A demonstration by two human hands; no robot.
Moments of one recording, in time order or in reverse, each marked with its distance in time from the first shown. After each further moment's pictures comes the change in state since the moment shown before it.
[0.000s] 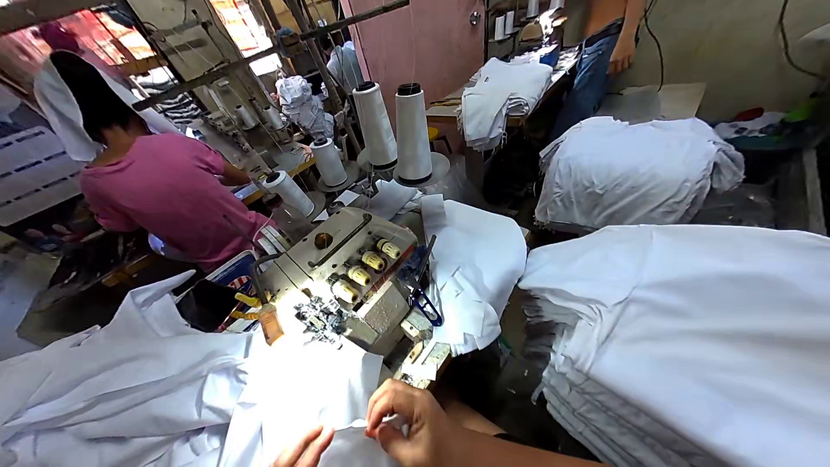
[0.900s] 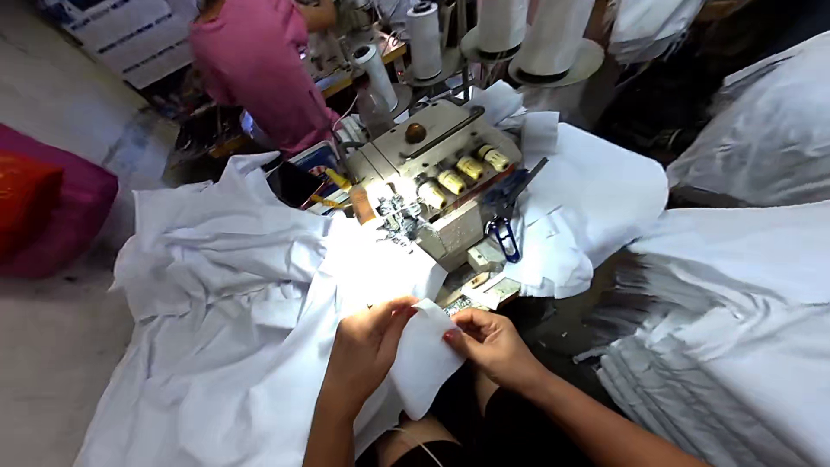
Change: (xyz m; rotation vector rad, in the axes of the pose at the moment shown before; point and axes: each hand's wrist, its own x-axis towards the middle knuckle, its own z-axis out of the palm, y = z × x) left_hand 0.042 -0.011 0.006 -0.017 0.079 0.091; right_hand -0.019 0.007 -0.008 0.171 0.048 0.456
